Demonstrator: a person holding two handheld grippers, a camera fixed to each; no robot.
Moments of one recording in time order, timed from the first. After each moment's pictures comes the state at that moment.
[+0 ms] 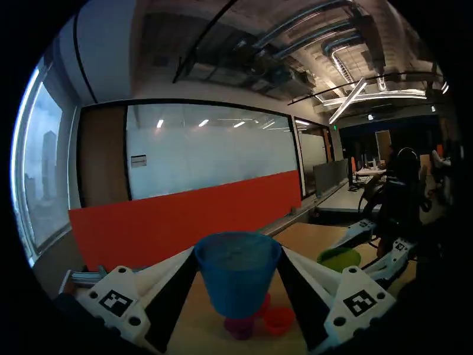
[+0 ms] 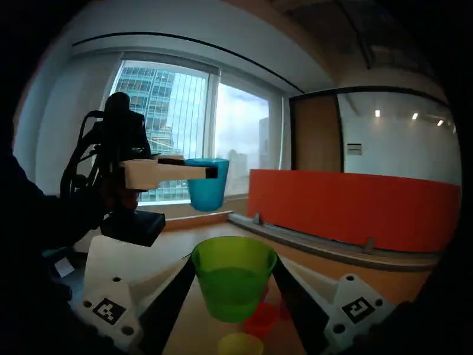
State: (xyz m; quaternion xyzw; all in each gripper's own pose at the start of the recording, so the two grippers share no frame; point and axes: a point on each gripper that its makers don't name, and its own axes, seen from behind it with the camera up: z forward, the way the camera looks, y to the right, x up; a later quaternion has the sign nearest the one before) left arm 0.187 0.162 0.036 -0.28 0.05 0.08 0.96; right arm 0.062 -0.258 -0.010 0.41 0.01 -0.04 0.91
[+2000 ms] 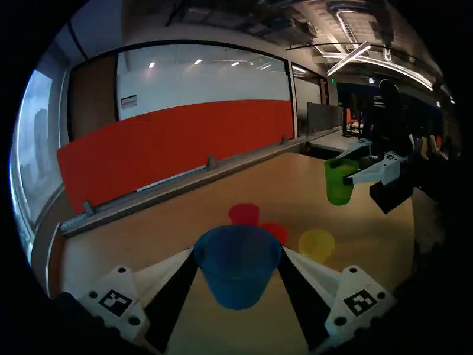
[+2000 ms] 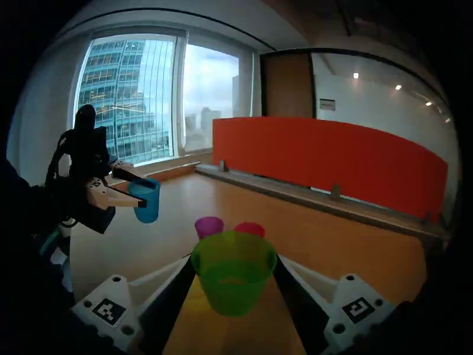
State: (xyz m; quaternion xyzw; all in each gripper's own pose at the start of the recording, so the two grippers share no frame) left arm 0.009 0.142 0.018 -0.29 -0.13 0.12 0.94; right arm -0.024 -0.145 0.000 0.34 -0.14 -0.06 0.93
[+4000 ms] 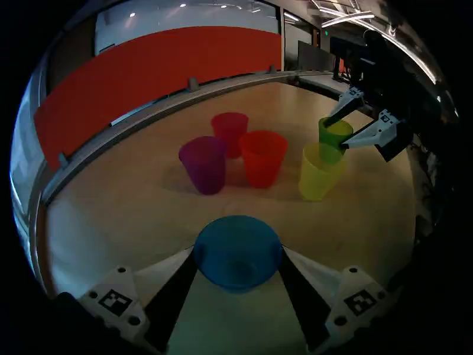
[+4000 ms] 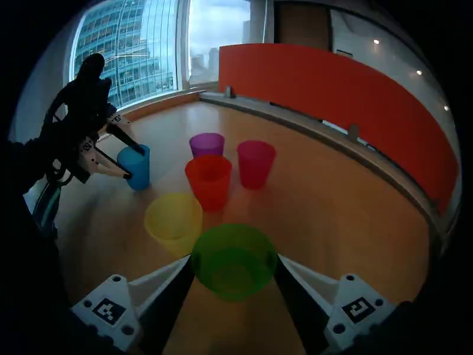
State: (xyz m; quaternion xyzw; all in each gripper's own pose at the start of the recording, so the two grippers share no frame) left arm -0.117 0.124 0.005 -0.32 -0.31 0.17 0.88; right arm -0.139 -0.129 -0.006 0.34 -0.30 -0.14 0.88
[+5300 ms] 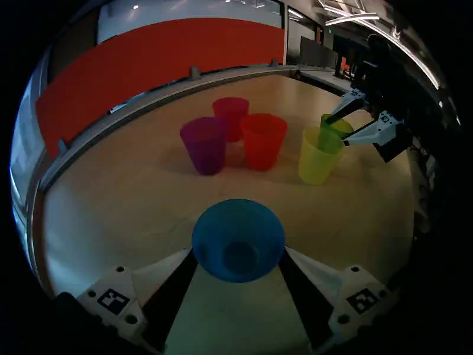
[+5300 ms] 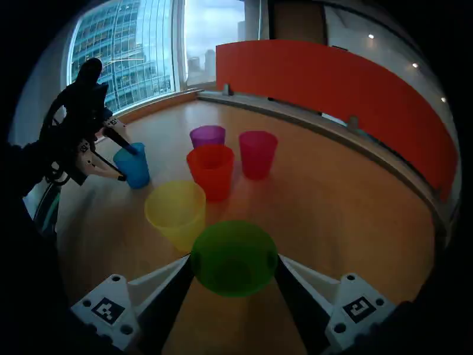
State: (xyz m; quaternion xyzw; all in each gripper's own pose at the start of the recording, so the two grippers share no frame) left arm -0.137 0.110 -0.012 -0.31 -0.34 0.16 0.87; right arm -0.157 -0.128 -0.016 0.34 -0.30 -0.12 0.88
